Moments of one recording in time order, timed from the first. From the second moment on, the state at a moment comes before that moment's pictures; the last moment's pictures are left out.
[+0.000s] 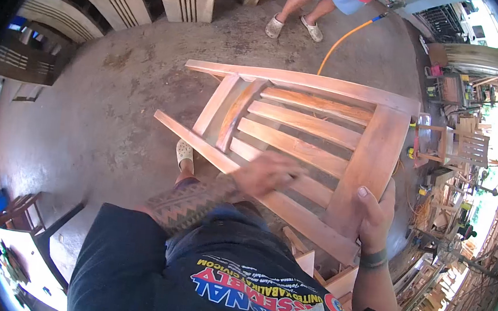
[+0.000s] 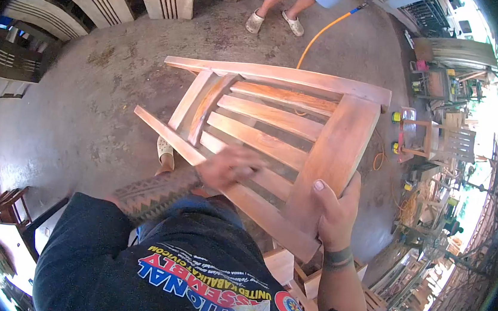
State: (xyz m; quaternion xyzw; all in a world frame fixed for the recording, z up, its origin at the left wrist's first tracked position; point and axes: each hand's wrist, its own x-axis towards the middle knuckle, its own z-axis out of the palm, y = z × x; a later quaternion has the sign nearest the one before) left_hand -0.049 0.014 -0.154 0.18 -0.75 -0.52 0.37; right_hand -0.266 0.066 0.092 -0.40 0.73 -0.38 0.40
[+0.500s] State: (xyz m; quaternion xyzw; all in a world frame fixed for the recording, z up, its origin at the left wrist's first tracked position) left_hand 0.031 -0.025 -0.262 0.27 -0.71 -0.63 0.19; right_hand -0.273 0.067 0.084 -0.40 0.73 -0.38 0.40
